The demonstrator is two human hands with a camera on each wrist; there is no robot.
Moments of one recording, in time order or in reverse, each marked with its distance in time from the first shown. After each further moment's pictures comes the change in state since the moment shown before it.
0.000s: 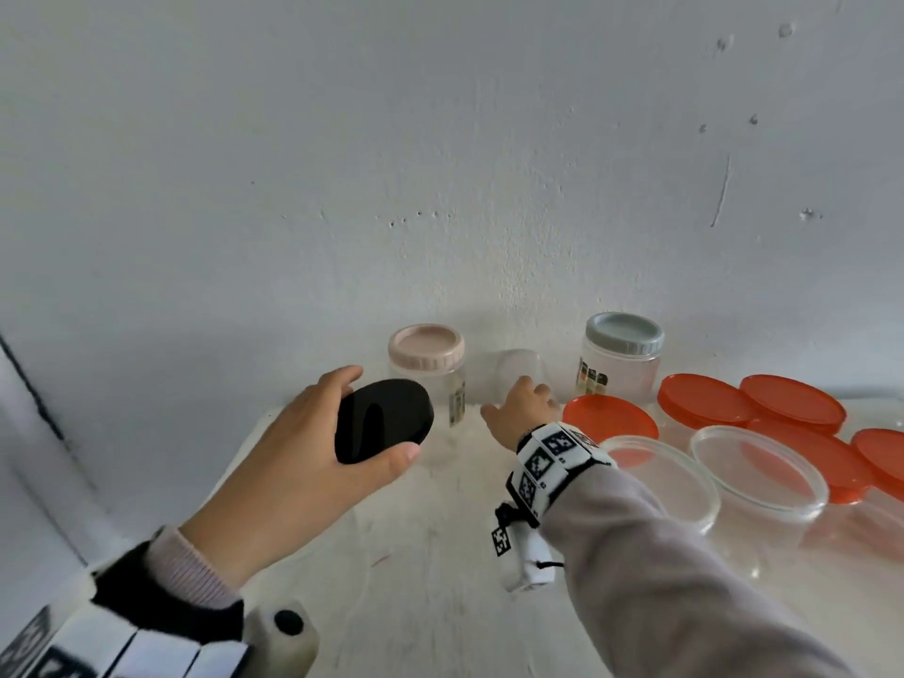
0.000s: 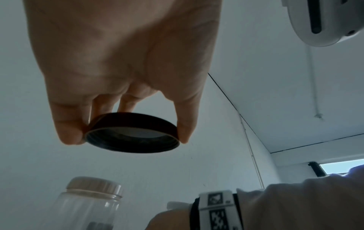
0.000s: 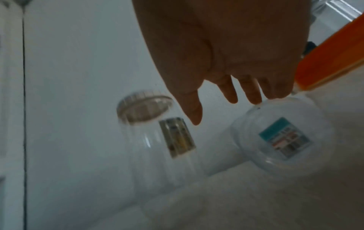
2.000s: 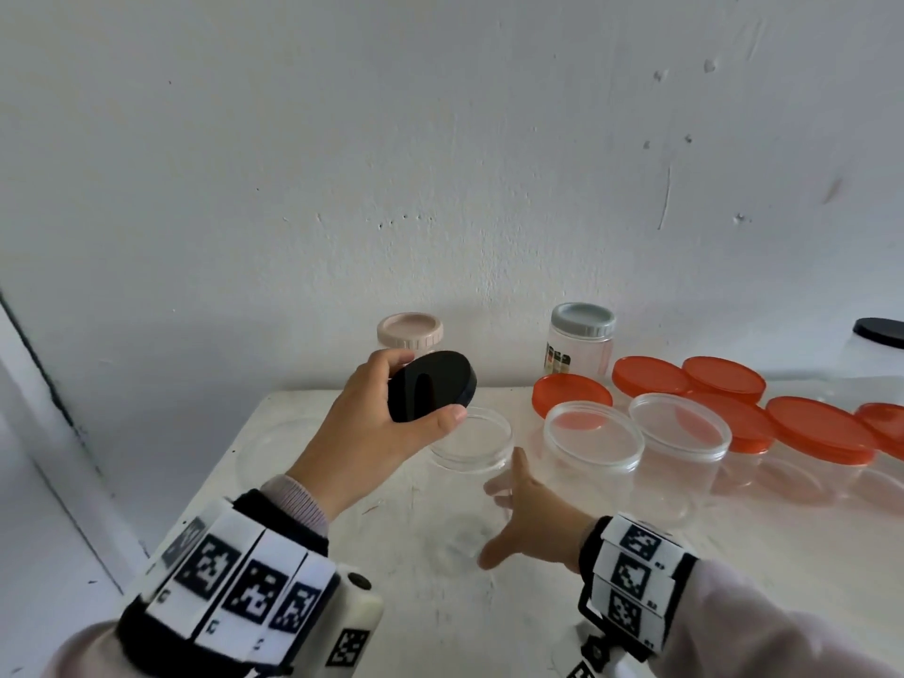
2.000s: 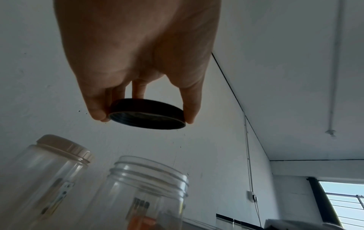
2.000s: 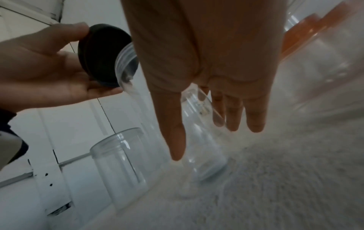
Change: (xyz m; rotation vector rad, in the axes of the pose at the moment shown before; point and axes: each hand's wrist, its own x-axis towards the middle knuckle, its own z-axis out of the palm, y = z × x) left_hand -0.022 0.033 0.036 -0.313 0.043 0.114; right_hand -0.124 0.091 -0.002 0.277 -0.459 -0.262
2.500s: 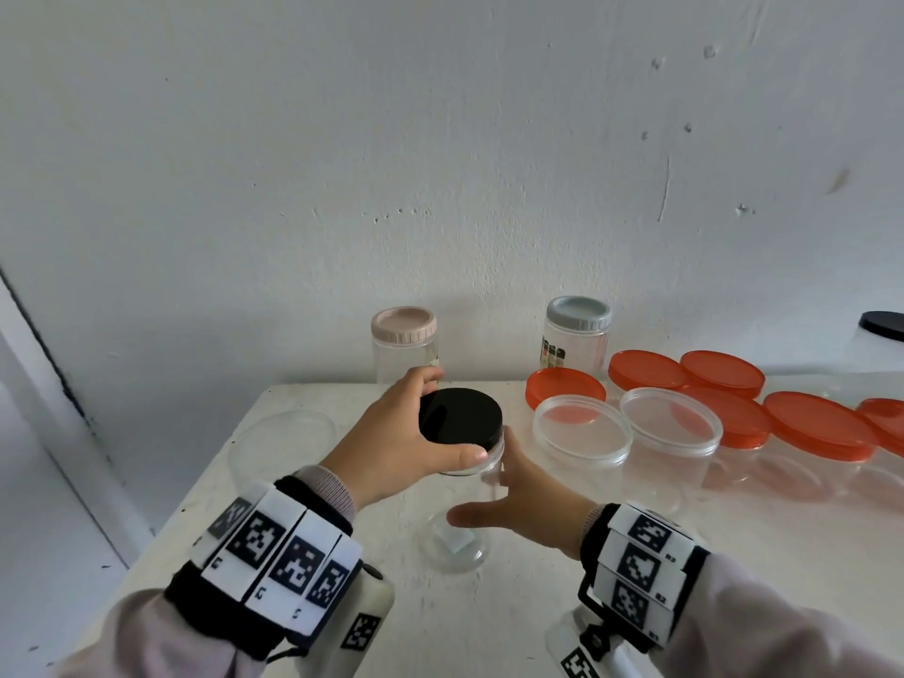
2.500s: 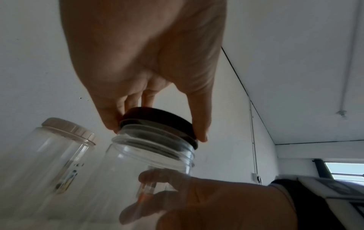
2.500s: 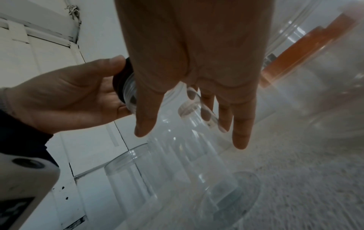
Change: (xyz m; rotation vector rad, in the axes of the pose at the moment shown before) left_hand 0.007 0.001 0.030 0.158 -0.198 -0.066; right_hand -0.015 -0.010 -0.015 0.176 0.010 -0.259
